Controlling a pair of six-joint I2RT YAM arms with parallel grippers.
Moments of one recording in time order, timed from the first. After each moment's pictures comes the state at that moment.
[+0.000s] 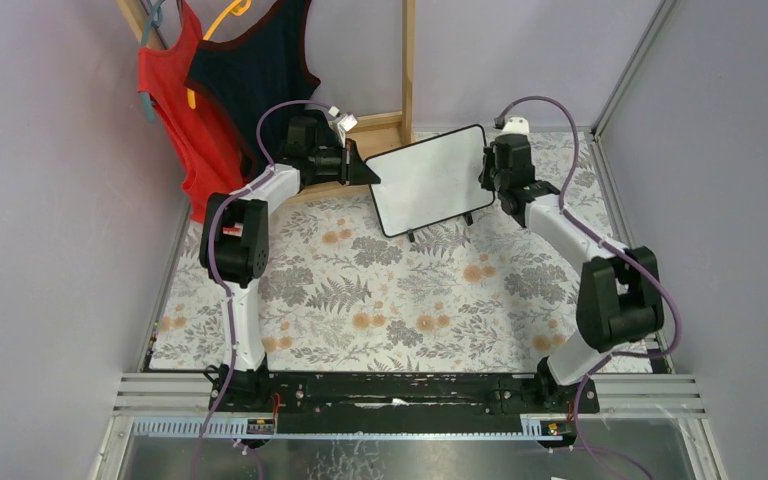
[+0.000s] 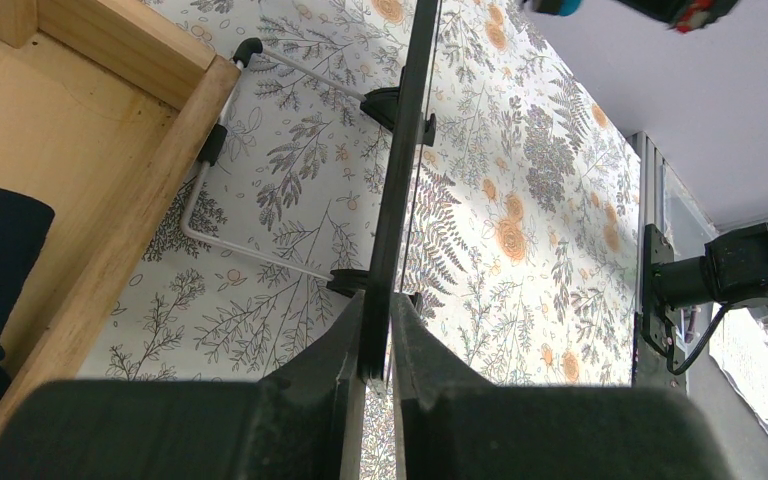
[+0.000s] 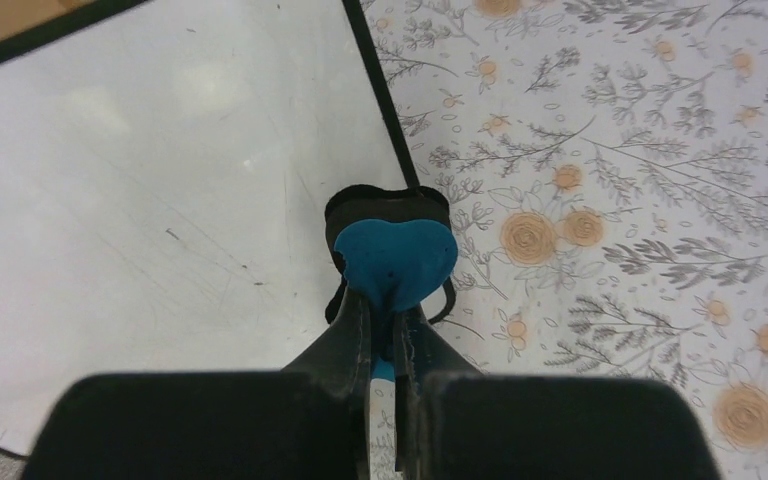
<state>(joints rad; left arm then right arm) -0.15 2.12 1.58 0.02 1.08 -0.16 0.28 1.65 1.18 -0.04 0.24 0.19</state>
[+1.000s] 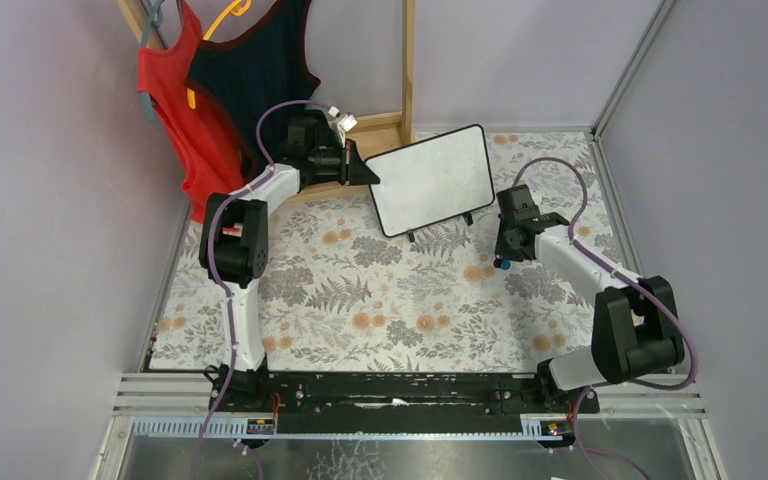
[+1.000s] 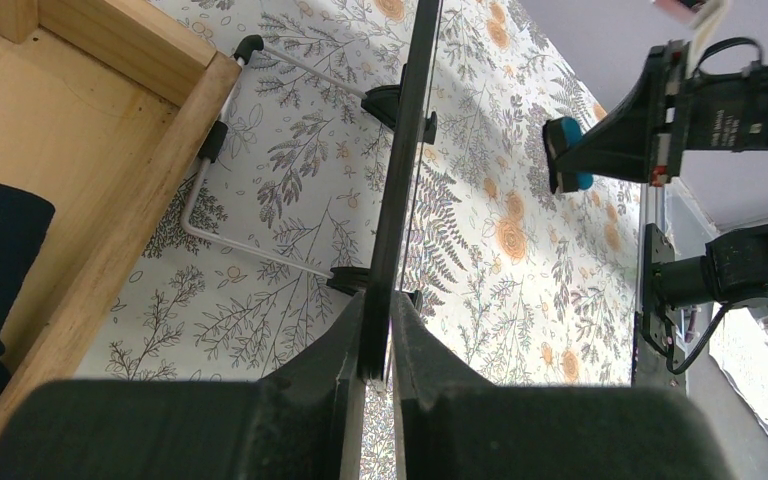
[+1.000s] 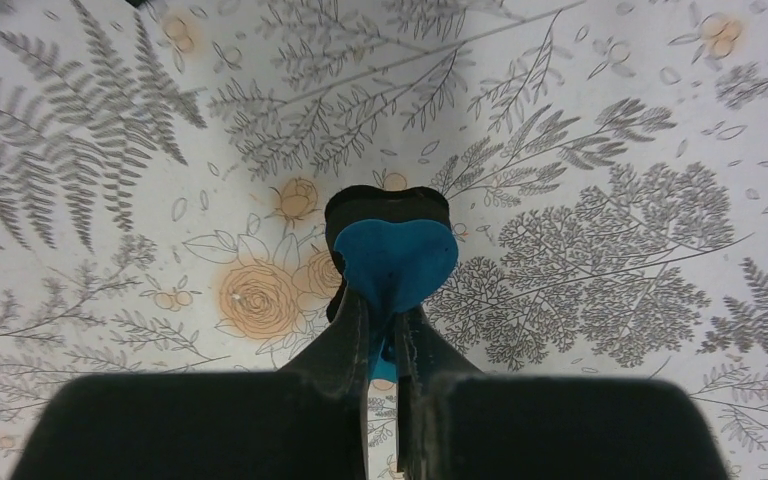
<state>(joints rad) -0.15 2.12 1.58 0.01 1.07 -0.16 0.28 1.43 0.92 -0.56 0.24 0.44</state>
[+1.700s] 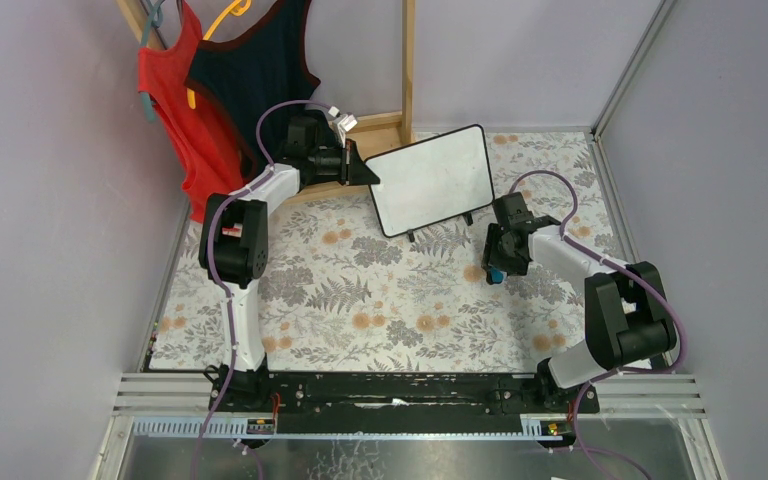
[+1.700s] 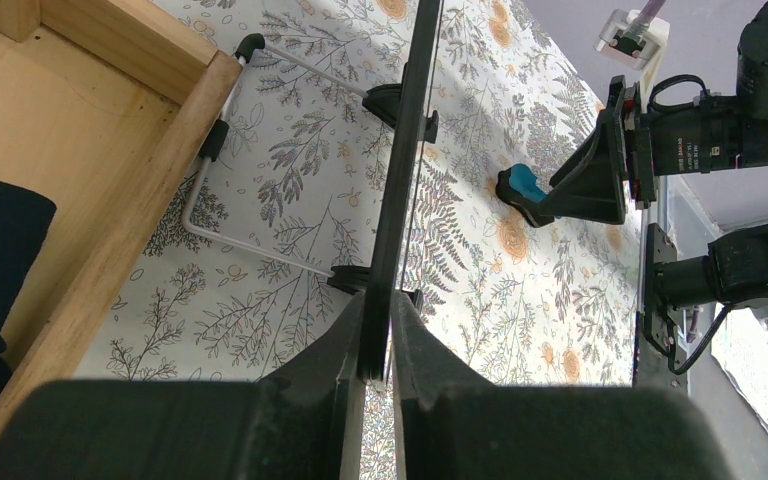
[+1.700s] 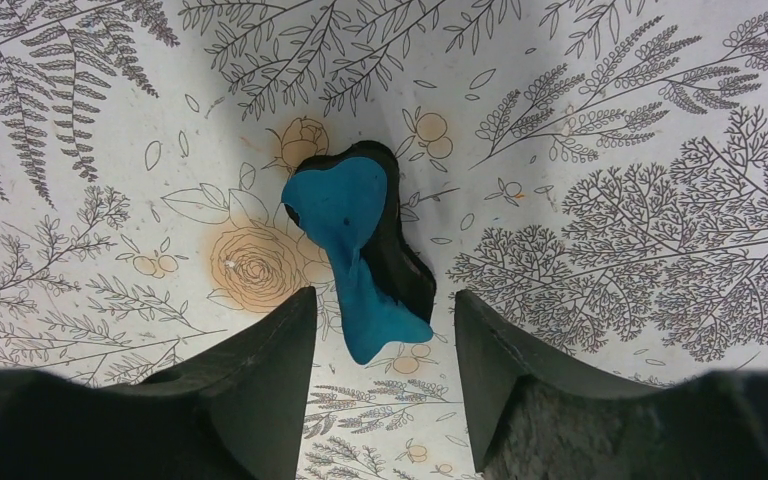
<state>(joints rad) -0.15 2.12 1.58 -0.01 1.07 -0.15 0.28 1.52 0.88 -0.56 0.13 0.48</state>
